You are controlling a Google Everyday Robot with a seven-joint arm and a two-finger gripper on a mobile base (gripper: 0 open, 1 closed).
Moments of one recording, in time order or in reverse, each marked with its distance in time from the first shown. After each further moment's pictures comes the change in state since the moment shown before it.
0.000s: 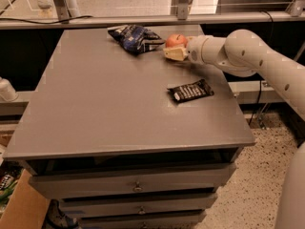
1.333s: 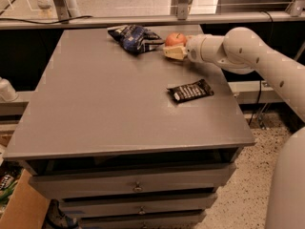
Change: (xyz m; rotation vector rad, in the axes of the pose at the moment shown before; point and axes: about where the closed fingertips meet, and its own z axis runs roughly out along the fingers) arm 0.005 -0.005 0.013 -0.017 0.024 0.002
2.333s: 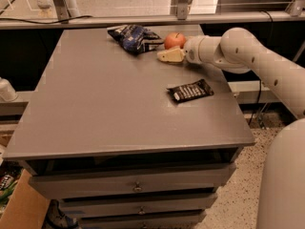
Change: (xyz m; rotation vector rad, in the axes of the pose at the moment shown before) arm 0.007 0.000 0.011 -0.018 0.017 0.020
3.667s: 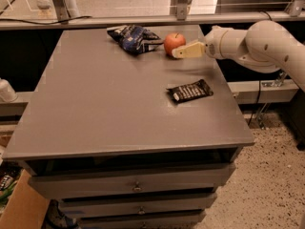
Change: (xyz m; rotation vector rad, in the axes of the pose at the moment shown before) arm -0.025 -0.020 -0.073 0.109 -0.024 -0.025
